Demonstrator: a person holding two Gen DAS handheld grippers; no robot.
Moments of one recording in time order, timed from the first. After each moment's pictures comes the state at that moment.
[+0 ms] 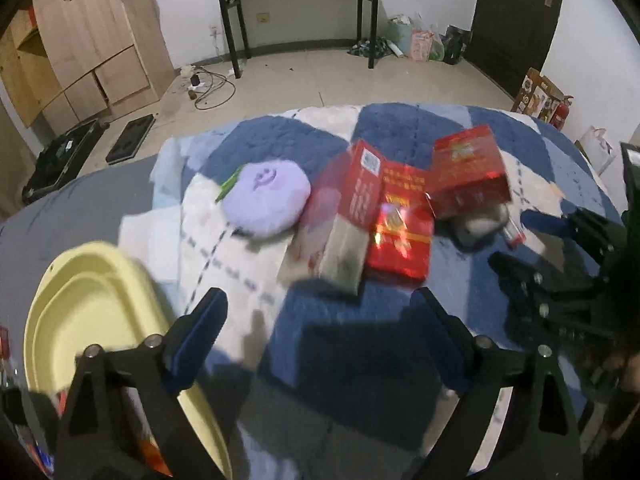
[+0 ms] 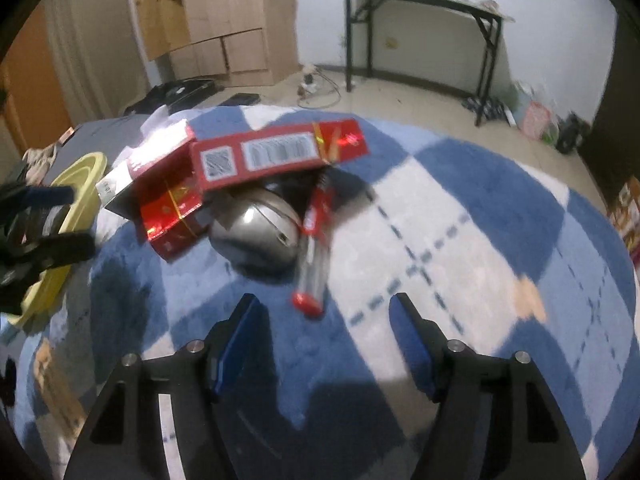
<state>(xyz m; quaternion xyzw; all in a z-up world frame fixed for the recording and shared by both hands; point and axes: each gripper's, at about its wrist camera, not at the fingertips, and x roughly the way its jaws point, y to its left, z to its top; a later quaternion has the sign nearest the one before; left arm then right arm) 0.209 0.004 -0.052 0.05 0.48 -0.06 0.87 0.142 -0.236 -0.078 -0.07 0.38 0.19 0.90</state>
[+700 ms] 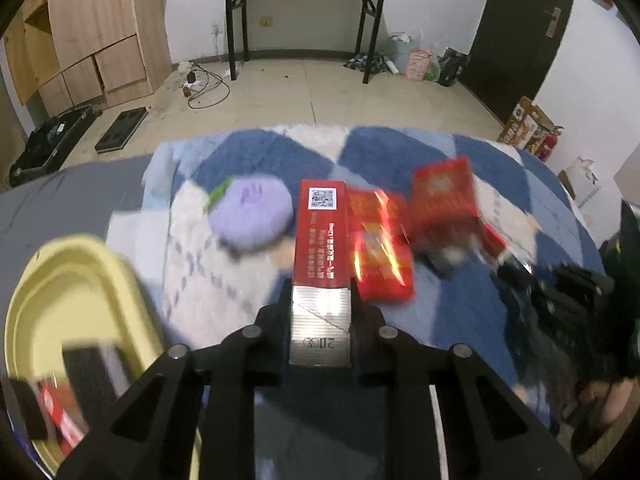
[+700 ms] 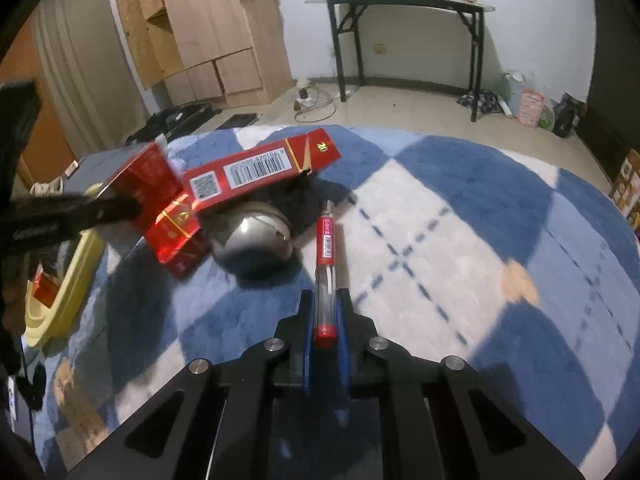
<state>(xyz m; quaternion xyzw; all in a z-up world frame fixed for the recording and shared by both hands) 0.184 0.006 -0.037 -0.01 0.47 -0.08 0.88 0.134 -0.269 -0.083 0.01 0.37 0.19 0.91</state>
